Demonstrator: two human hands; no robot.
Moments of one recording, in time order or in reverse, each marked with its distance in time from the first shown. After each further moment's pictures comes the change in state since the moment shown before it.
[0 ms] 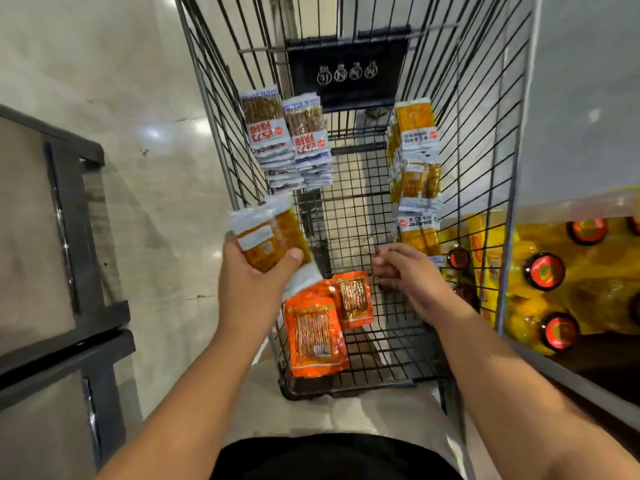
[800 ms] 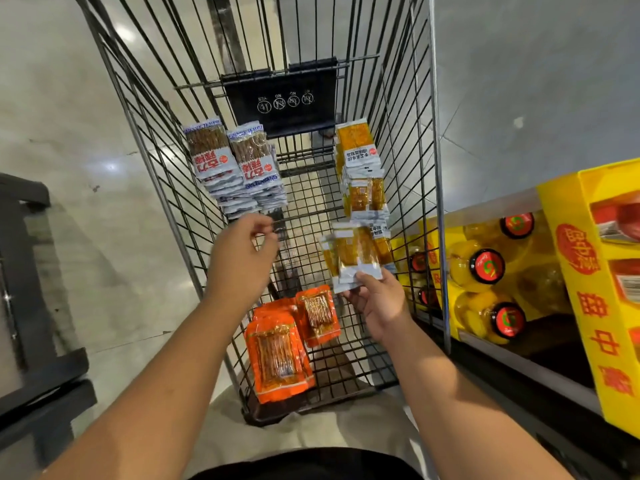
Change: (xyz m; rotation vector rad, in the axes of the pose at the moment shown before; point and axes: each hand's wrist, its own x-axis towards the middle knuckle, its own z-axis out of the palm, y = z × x) left_hand 0.041 0.028 0.056 0.523 -0.164 0.306; right_hand -0.017 0.021 -0.012 0.514 0.254 0.010
